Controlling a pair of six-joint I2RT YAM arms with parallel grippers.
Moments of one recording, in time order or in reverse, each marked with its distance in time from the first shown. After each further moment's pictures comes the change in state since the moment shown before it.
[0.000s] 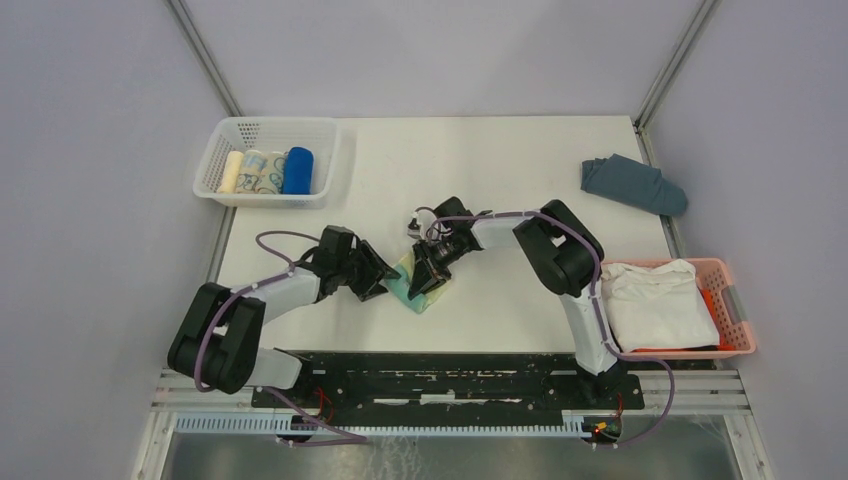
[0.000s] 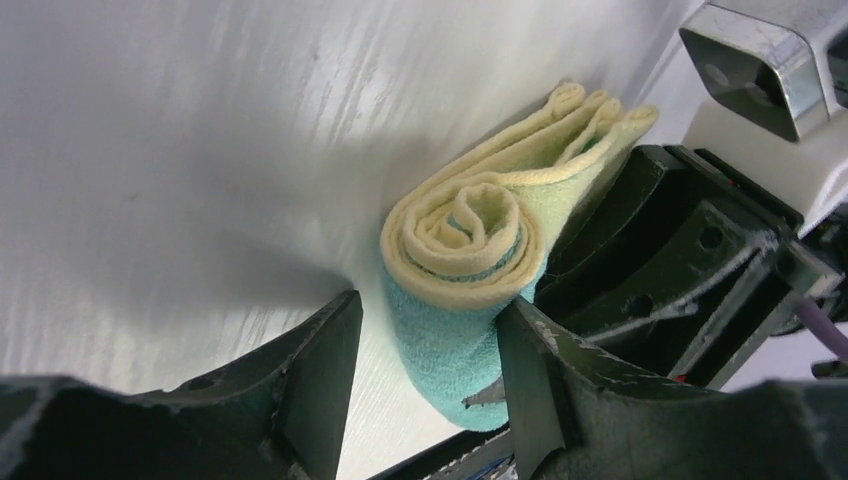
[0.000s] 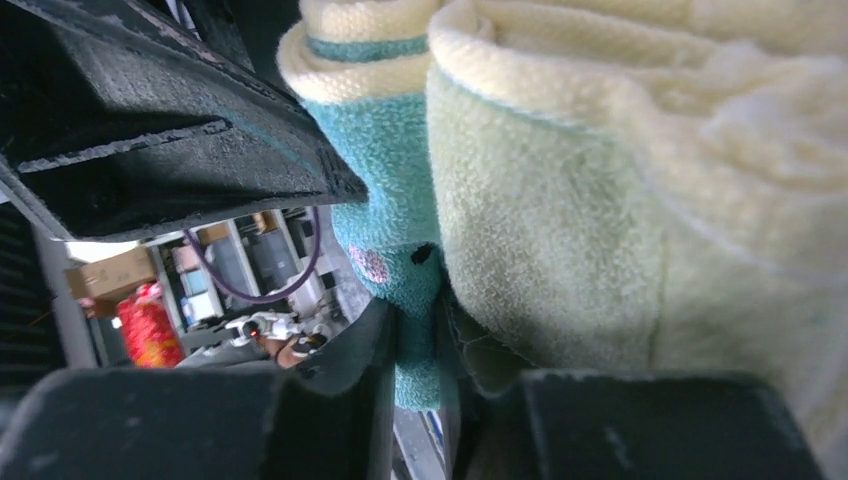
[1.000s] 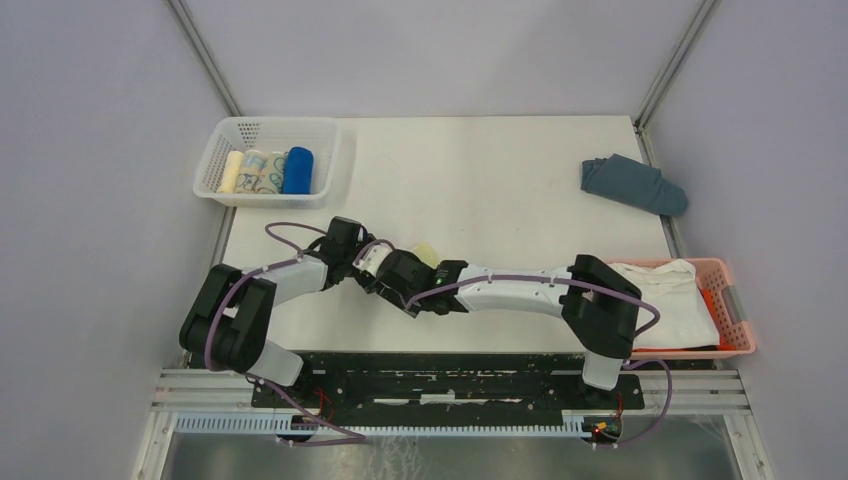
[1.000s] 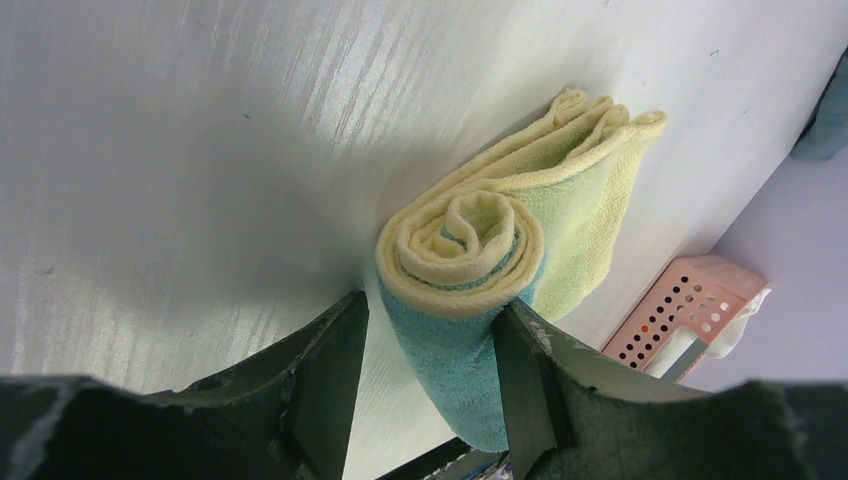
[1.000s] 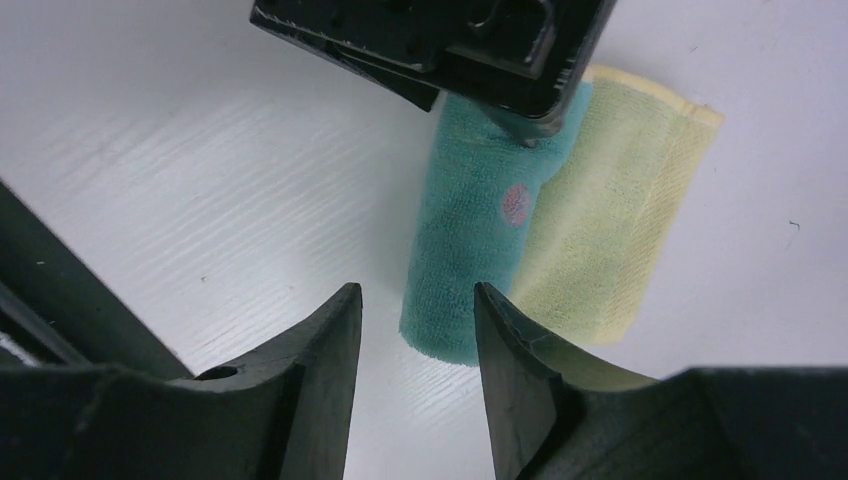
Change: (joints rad) left arm -0.012 0.129 0.098 0.001 0.020 -0.003; right arm 0.505 -0.423 -0.061 -0.158 1.323 -0.434
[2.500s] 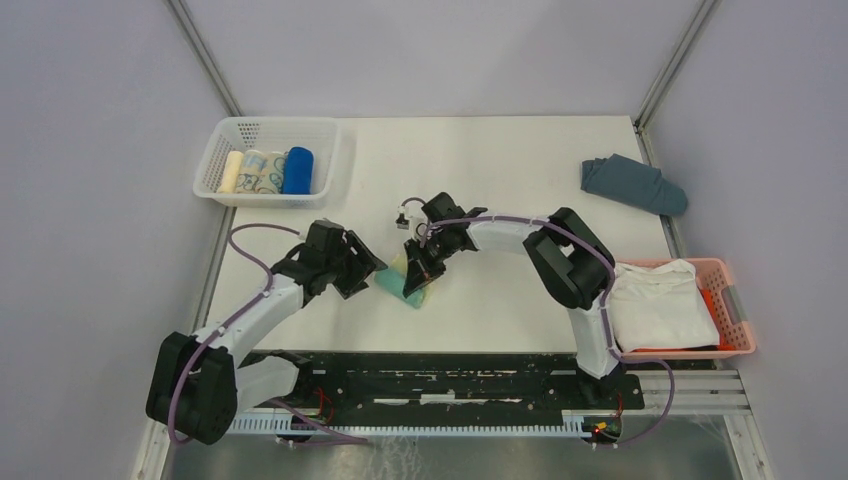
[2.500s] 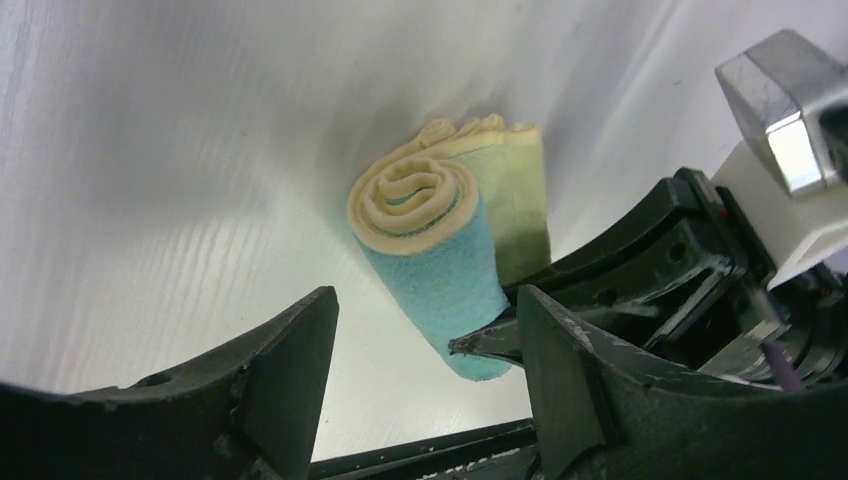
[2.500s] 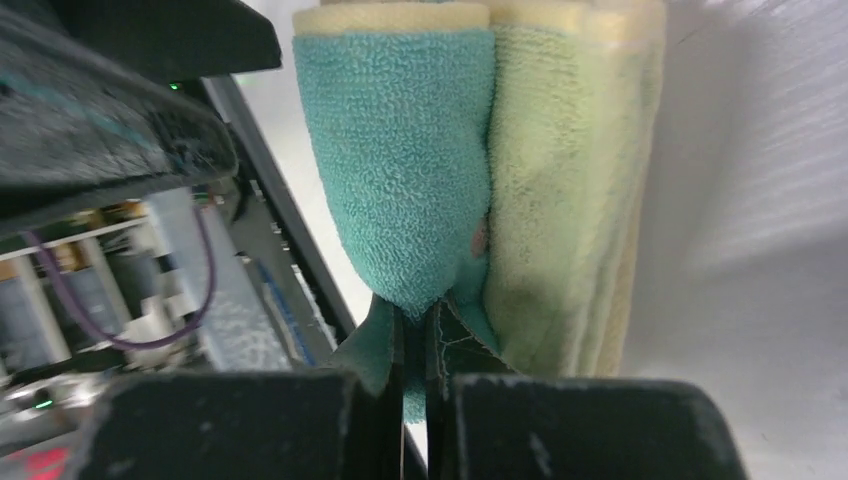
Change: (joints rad) left arm 0.010 -0.358 0.001 -0.296 -0.188 0.024; right arm -0.414 0.274 0.079 0.064 -0.994 0.237
